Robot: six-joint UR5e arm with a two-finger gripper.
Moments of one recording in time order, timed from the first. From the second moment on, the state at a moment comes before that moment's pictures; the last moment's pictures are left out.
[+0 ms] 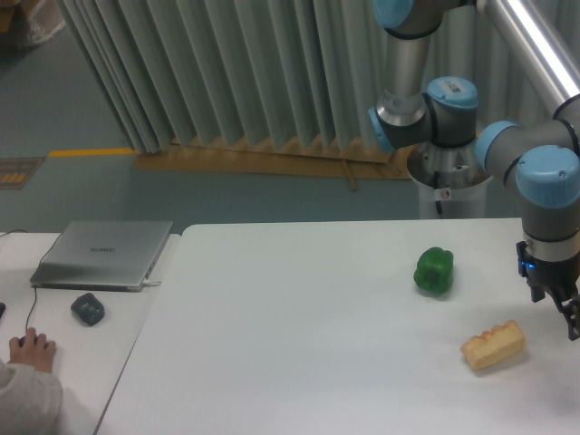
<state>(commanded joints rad) 2.49 -1.94 -1.55 -1.12 1.68 1.46</state>
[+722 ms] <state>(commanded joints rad) 2.58 -1.93 -1.55 -1.10 1.69 1.45</state>
